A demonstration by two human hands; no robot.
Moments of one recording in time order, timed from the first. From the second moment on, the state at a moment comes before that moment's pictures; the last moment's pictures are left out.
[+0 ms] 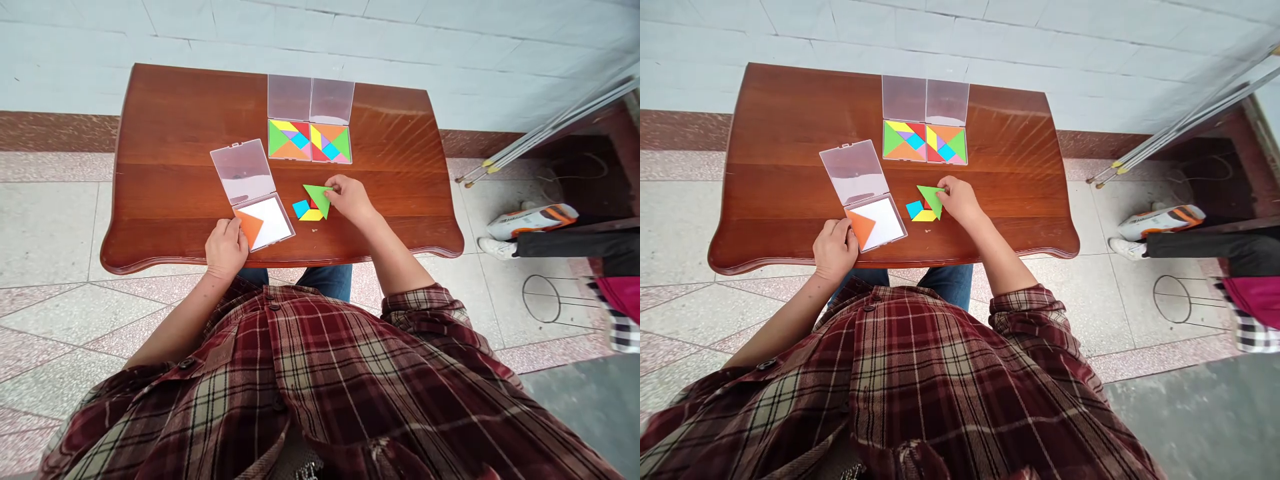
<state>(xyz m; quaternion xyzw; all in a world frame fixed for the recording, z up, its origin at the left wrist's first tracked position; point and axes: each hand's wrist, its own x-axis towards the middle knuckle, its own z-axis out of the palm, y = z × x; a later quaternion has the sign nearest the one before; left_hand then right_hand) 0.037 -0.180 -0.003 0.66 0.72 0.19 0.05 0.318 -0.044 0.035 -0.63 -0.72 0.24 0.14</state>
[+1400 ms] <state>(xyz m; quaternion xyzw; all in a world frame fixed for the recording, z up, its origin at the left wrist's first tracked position) 0.033 -0.178 -0.010 0.66 0.71 0.23 0.05 0.249 -0.109 0.028 -0.54 -0.37 0.67 0.36</state>
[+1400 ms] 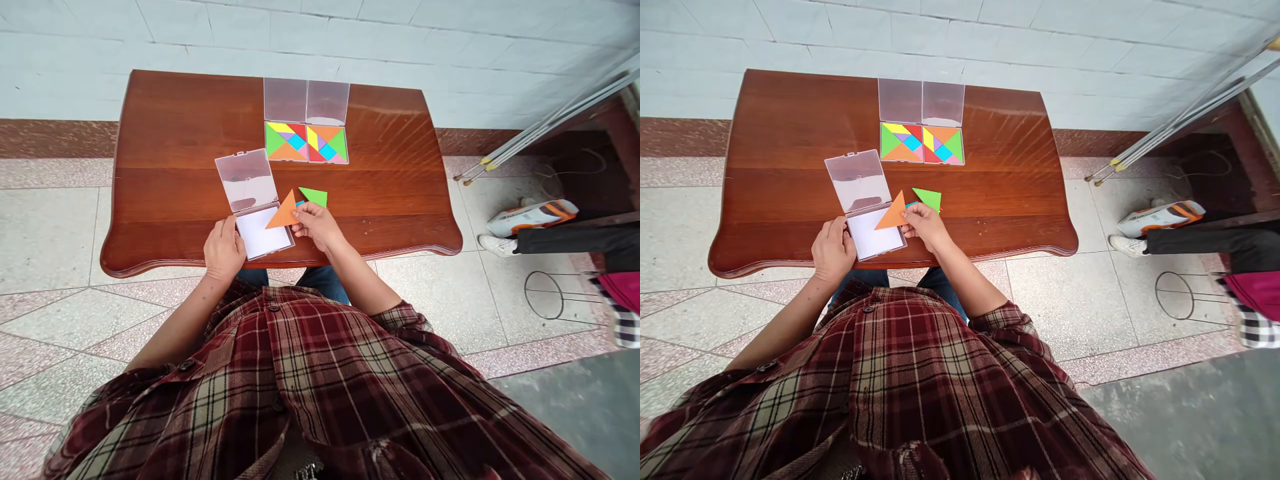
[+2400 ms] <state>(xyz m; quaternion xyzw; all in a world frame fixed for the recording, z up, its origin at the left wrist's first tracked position) 0.022 -0.180 -0.009 0.83 0.52 0.21 0.03 0.219 -0.145 0.003 -0.54 -0.65 0.45 0.29</state>
